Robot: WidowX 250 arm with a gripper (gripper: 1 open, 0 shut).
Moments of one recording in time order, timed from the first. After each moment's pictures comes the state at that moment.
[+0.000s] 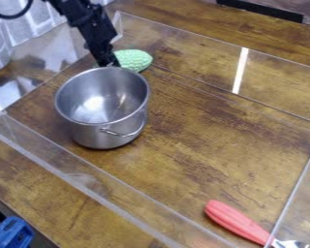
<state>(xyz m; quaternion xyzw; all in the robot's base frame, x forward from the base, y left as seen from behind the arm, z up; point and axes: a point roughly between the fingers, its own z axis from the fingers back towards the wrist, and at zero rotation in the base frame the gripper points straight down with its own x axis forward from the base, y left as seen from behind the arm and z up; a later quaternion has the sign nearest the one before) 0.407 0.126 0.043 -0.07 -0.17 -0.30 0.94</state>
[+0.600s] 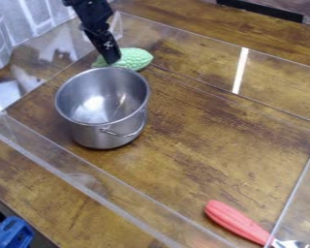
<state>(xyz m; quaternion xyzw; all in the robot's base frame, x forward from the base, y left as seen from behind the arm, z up) 0.417 0.142 0.055 -0.06 -0.18 -0.25 0.95</state>
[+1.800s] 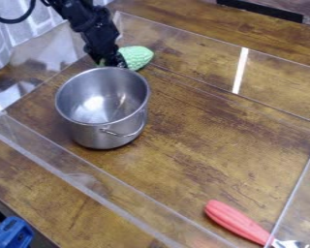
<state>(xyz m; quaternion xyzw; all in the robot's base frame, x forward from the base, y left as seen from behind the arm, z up) 0.400 0.123 0.027 -0.06 -0.16 -0.17 0.97</state>
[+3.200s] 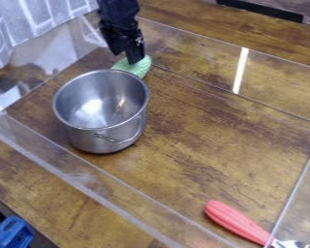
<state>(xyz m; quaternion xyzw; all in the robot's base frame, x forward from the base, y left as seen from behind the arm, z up) 0.413 0.095 0.075 -0.05 -0.12 -0.18 0.98</state>
